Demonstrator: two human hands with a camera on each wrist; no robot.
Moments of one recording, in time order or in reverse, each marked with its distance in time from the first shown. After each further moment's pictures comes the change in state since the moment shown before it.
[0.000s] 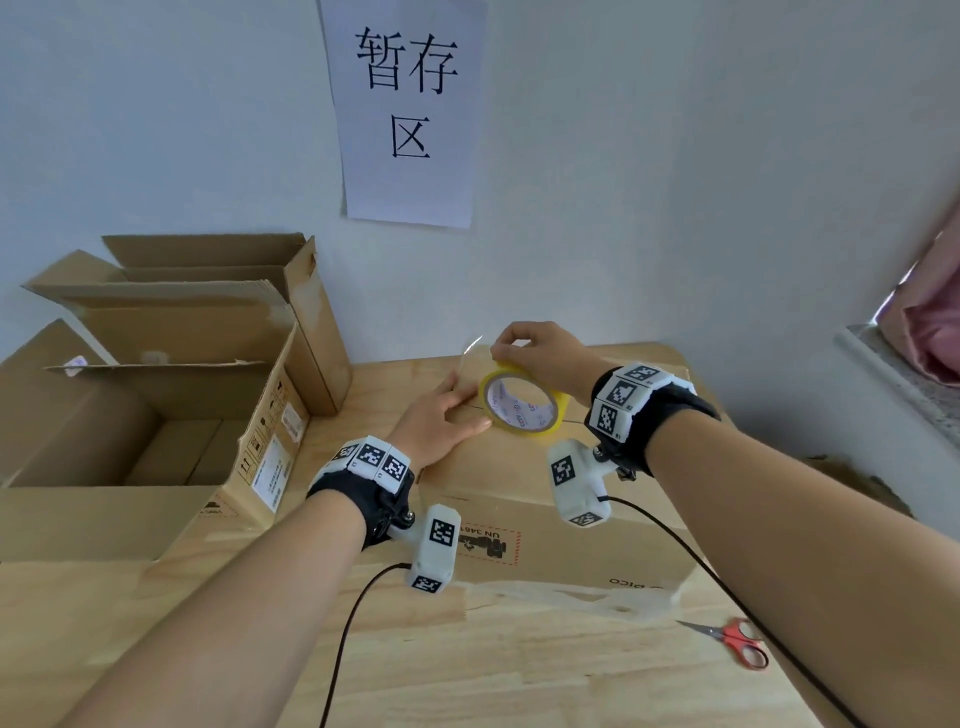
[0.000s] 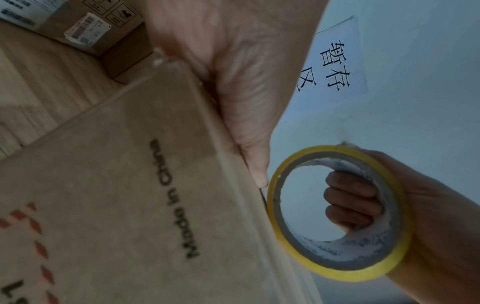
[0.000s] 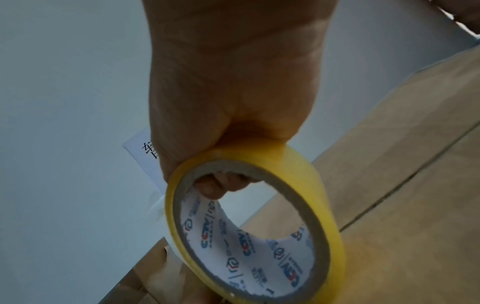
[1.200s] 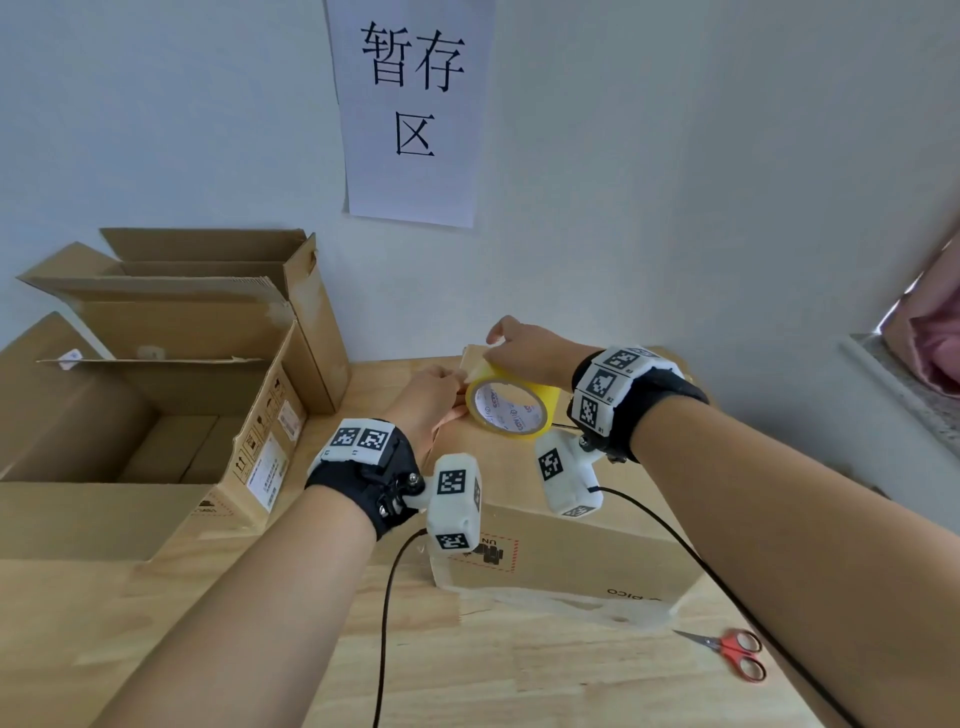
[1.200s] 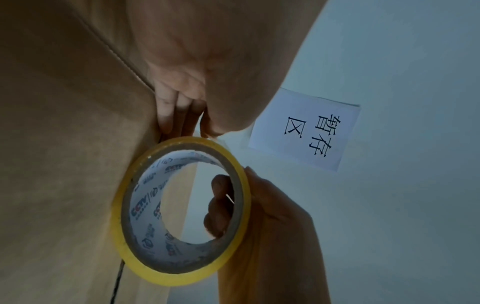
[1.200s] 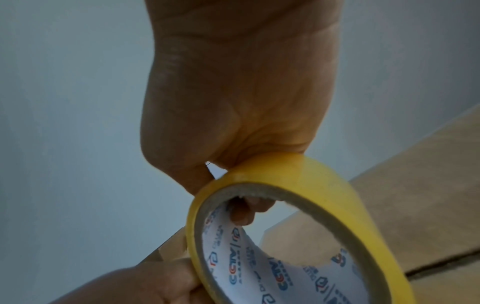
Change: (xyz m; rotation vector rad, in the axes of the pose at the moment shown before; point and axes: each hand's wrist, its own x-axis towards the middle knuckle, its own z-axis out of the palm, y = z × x) left_hand 0.023 0.030 -0.003 -0.728 0.196 -0.323; right_hand 0.009 -0.028 0.002 -0.332 -0.188 0.118
